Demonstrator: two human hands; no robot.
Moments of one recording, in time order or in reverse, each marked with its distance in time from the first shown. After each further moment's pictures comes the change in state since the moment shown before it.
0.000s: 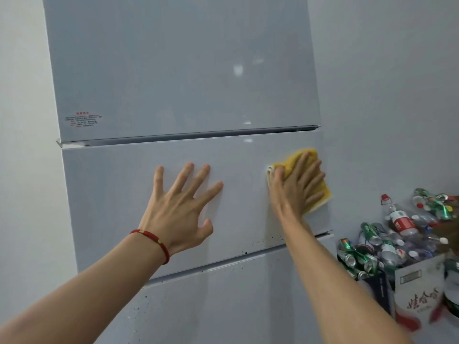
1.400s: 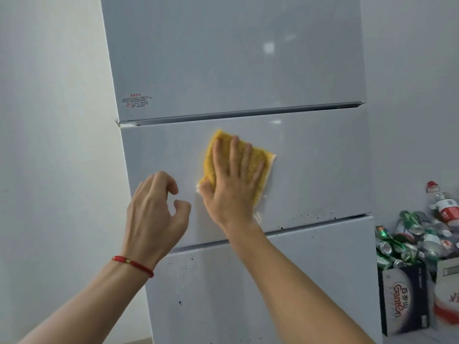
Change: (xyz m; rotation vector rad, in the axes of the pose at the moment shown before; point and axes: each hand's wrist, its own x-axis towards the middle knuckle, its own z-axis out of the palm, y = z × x) left_hand -0.101 -0.038 -0.022 -0.628 0.428 -0.483; right_hand -0.169 -0.099 0.052 -0.184 -0.094 -0.697
